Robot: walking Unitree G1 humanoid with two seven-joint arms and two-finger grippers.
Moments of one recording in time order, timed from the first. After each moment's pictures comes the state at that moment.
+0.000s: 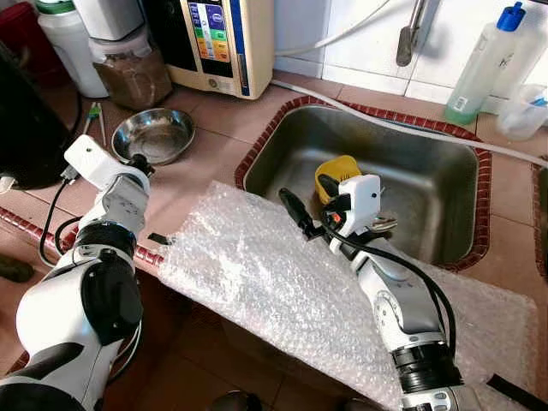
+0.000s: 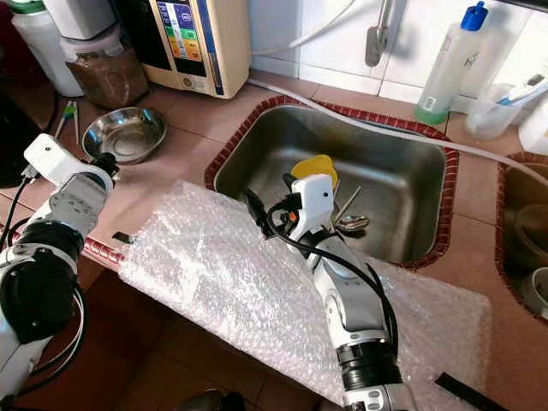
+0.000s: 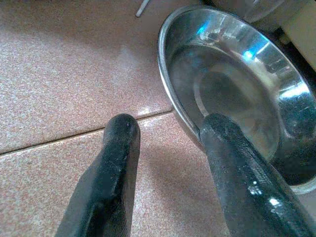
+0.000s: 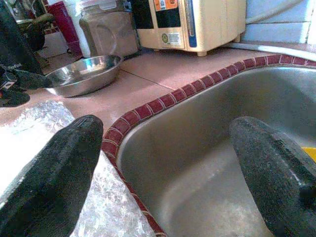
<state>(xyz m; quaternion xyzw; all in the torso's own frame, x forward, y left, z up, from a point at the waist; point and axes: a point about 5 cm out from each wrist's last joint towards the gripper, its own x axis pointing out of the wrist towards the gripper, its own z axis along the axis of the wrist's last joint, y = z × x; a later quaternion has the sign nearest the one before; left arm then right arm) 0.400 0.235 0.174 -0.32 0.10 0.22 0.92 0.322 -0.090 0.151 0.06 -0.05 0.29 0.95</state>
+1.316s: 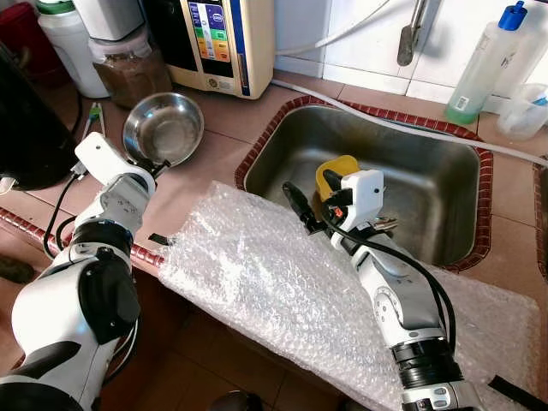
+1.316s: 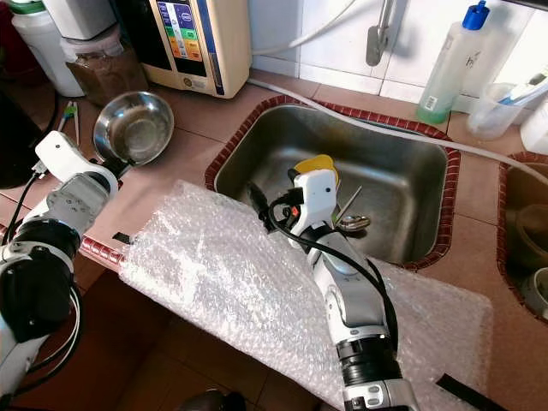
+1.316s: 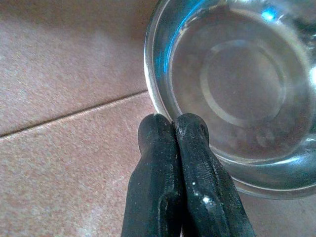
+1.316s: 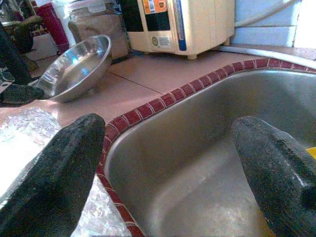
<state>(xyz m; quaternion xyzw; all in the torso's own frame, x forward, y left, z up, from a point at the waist) 0.402 0.229 0.173 -0.30 0.13 0.15 0.93 0.327 -0.093 0.155 0.06 -0.06 0.27 0.96</state>
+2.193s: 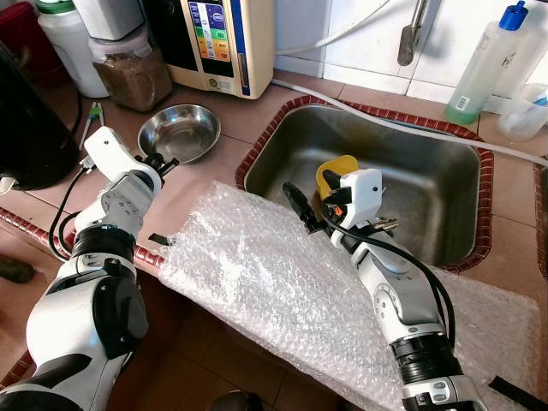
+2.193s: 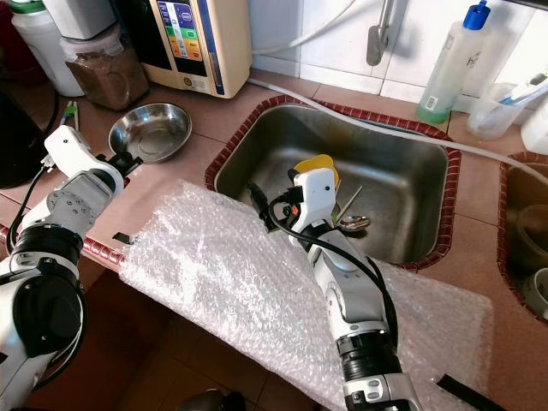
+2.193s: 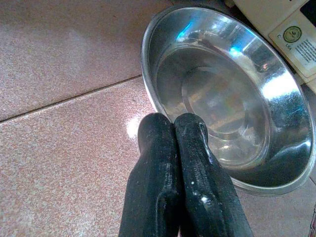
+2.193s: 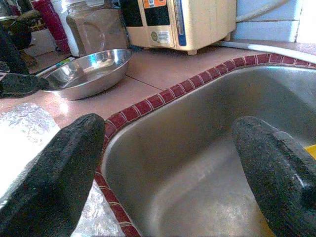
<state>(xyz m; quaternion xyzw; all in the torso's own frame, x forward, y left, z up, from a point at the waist) 0.402 0.220 0.179 -0.30 0.12 0.10 0.94 0.330 -0.093 0.154 0.06 -0.05 0.27 0.96</state>
